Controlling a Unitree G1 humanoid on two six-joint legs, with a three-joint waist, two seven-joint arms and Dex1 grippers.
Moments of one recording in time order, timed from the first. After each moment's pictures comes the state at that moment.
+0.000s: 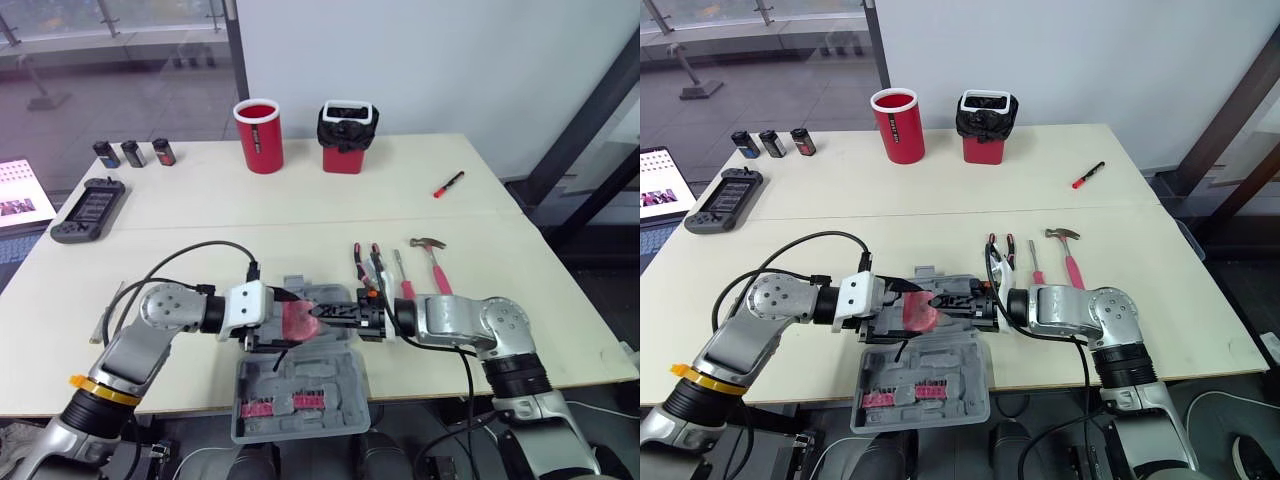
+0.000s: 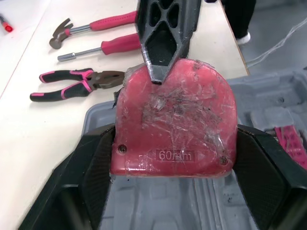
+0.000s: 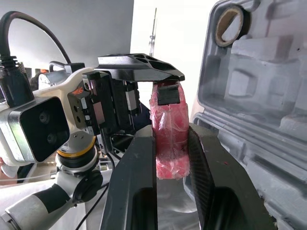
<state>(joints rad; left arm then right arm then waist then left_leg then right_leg) -0.35 0.66 -0.21 -0.14 -0.19 0.11 -1.15 -0.52 -0.38 0.04 0.11 1.93 1.30 -0.28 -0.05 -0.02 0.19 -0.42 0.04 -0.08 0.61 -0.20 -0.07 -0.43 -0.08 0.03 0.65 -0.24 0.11</state>
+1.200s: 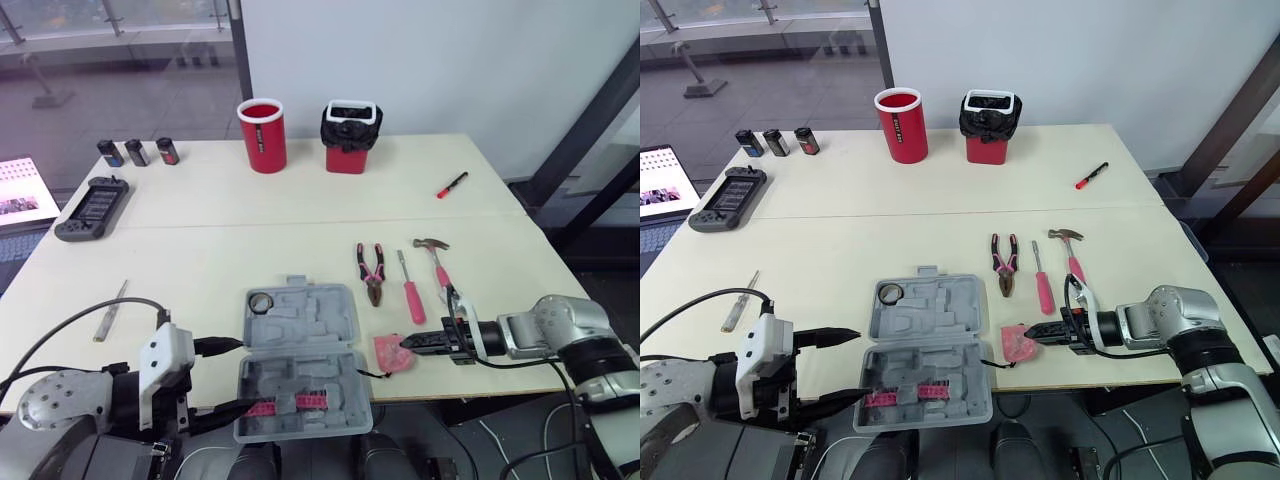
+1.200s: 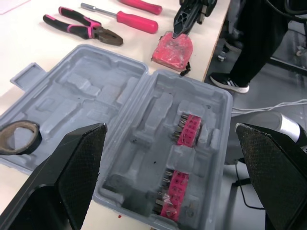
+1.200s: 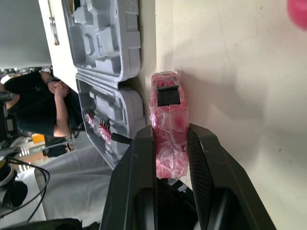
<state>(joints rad) 0.33 0.82 0.26 -0.63 -0.58 0.40 -1.03 -0.60 -0.80 0.22 0.54 0.91 1.34 0.91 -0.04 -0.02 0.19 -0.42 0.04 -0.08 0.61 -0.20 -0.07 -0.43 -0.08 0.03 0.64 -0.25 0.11</state>
